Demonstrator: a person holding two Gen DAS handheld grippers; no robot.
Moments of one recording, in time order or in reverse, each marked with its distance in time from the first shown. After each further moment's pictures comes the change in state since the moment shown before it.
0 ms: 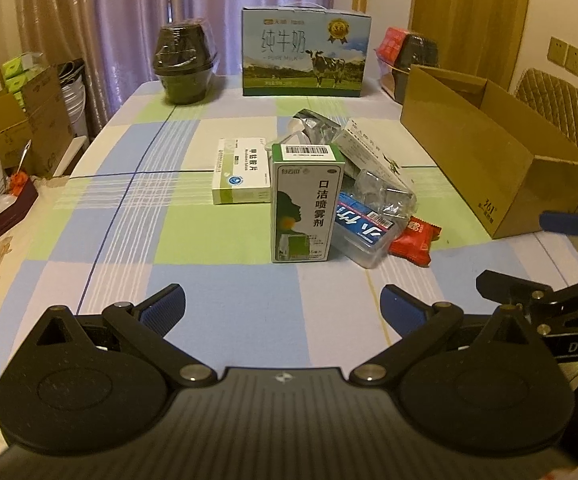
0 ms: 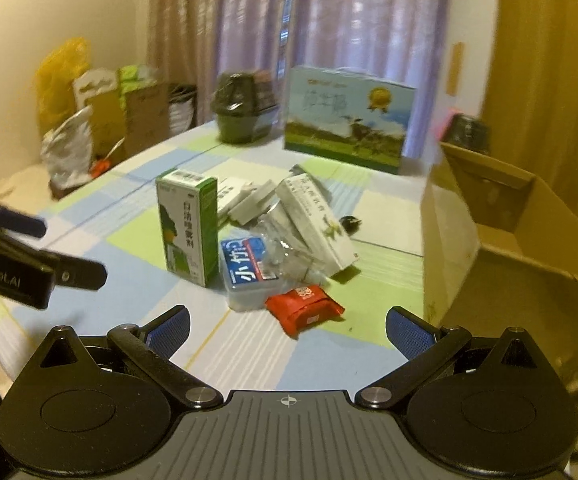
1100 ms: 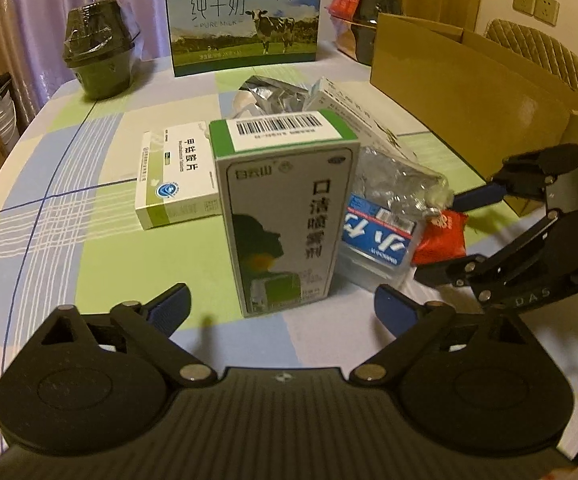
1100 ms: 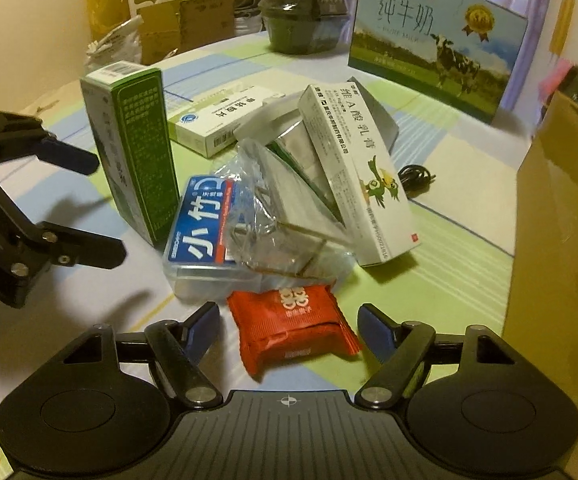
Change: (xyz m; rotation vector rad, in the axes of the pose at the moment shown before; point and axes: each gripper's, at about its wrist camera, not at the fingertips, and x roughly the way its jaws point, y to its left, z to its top) left arm 0.118 0.004 0.023 0.133 0.049 -0.124; right arm 0.150 -0.046 0.015 -0.142 0.245 0.211
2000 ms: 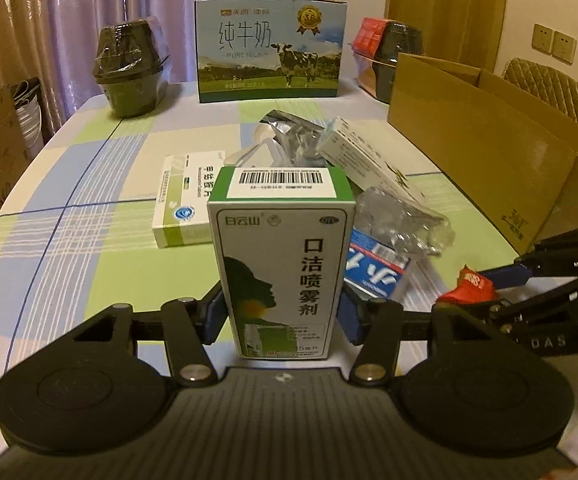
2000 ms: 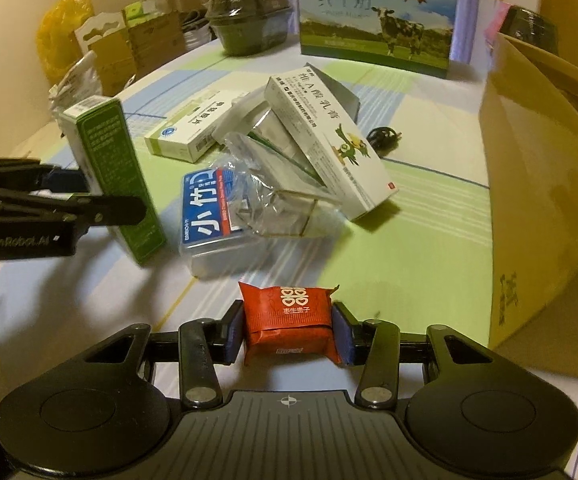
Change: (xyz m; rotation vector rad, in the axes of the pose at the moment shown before) left arm -0.017 -0.010 -0.001 -0.123 -0.093 0.111; right arm -0.031 0.008 -0.018 0.199 -0.002 -0.015
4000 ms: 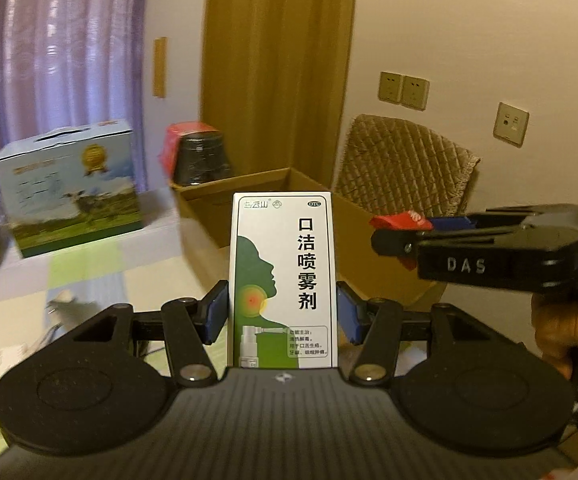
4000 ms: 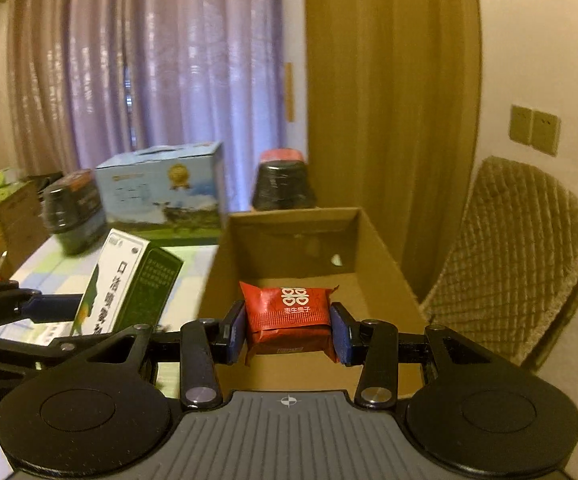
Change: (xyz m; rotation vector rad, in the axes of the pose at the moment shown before) left arm -0.011 -0.176 0.152 0.124 -0.180 -0.257; right arm -0.180 -0.127 0.042 0.263 -0.401 -0.369
